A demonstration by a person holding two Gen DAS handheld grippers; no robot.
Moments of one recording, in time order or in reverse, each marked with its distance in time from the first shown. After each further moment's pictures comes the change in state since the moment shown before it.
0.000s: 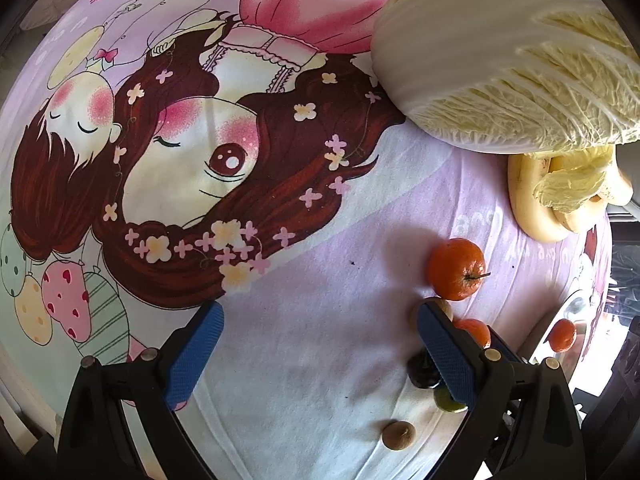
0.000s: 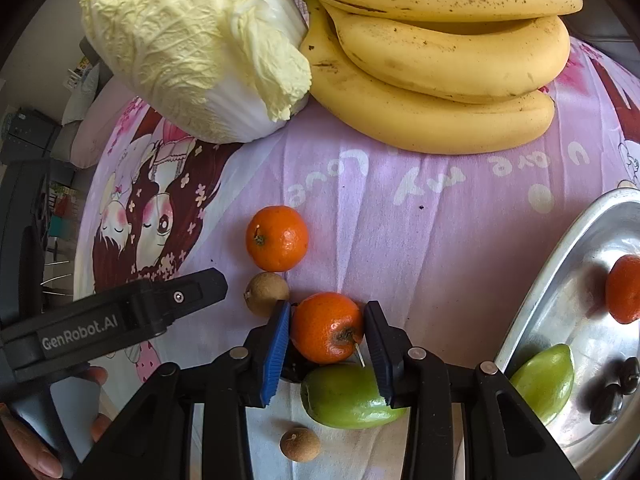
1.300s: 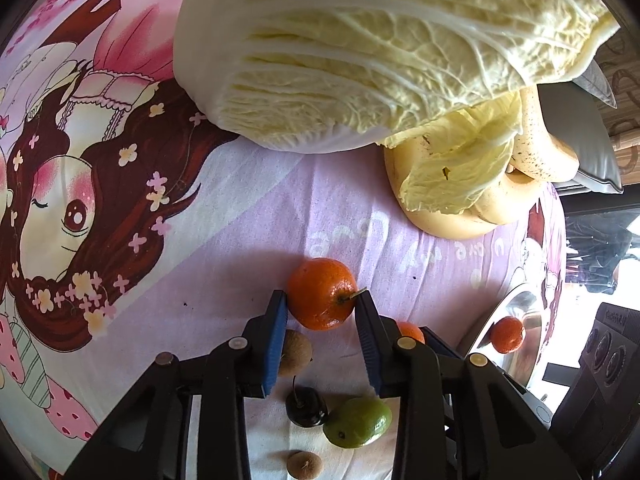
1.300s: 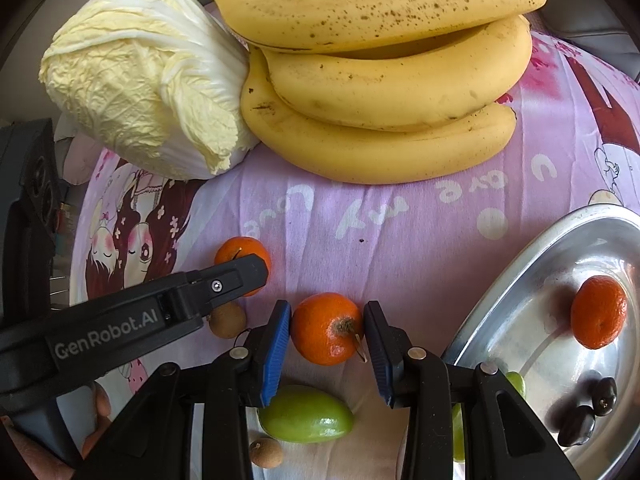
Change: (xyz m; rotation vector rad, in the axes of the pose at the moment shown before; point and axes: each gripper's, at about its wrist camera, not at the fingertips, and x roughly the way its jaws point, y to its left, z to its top) left arm 0.011 -0.123 0.016 0.142 -0.028 -0.176; right arm -0.015 -0.034 0.018 0.043 -0.031 -0.020
